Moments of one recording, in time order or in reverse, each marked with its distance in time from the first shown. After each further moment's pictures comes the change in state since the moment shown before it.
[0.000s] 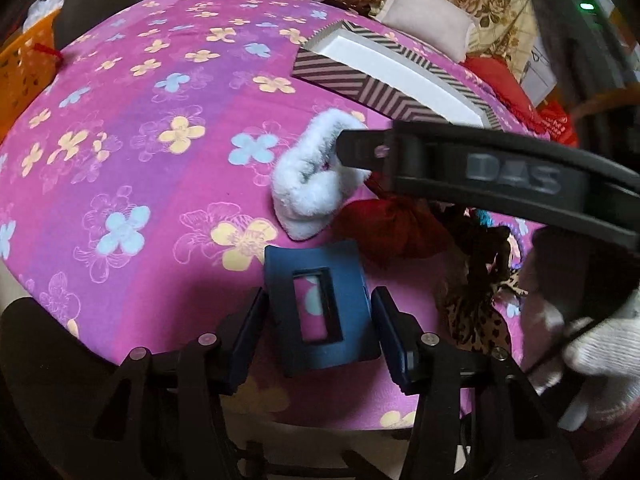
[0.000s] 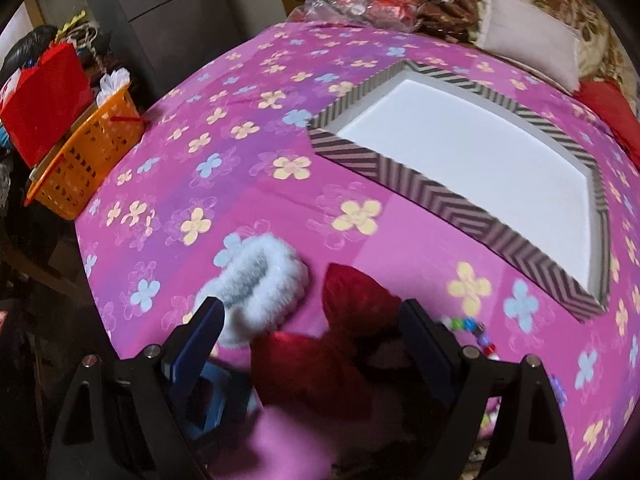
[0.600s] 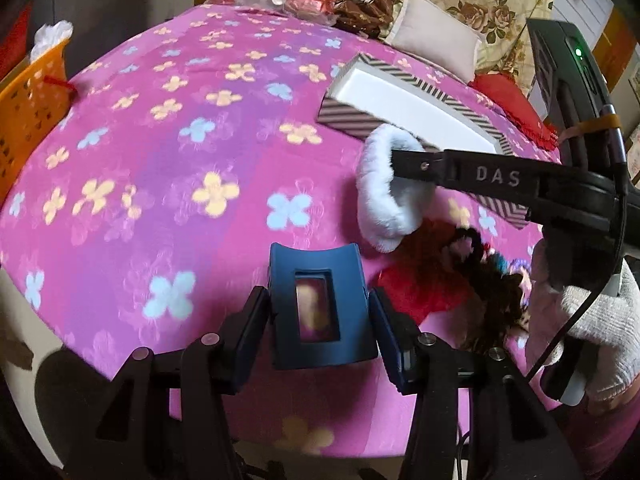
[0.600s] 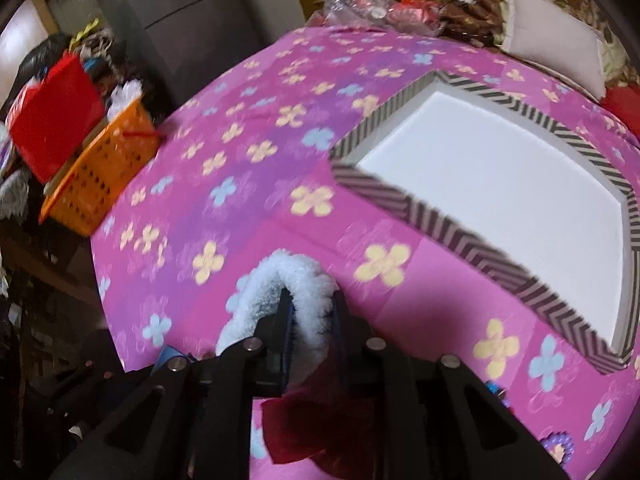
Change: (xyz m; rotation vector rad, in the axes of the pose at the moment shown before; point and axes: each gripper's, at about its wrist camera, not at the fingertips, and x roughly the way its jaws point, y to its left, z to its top) left arm -0.014 0.017 0.041 0.015 -0.064 0.037; right arm 0.006 -0.019 0.035 0.035 -0.050 0.102
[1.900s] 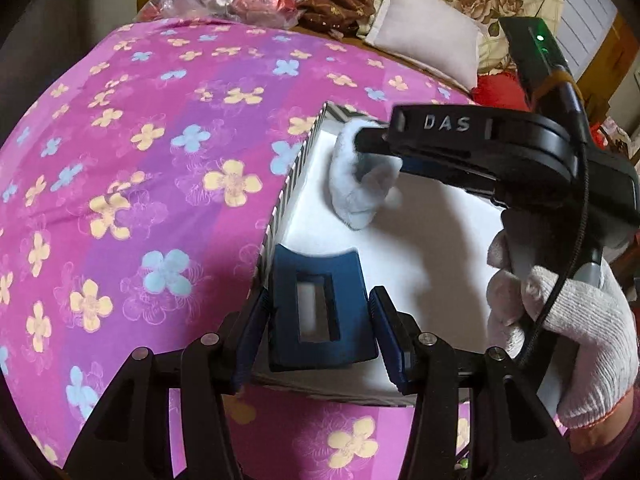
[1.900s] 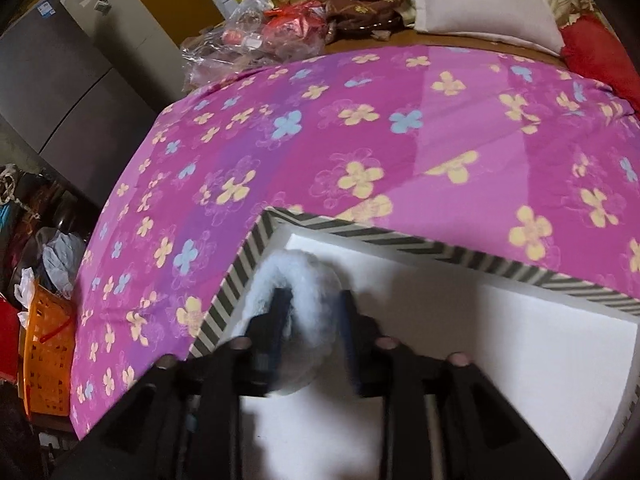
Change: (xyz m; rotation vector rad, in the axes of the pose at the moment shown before) left arm 0.139 -0.044 0.200 0.084 0.046 -0.038; right arm 0.090 -0.163 0.184 0.304 -0.076 -0.068
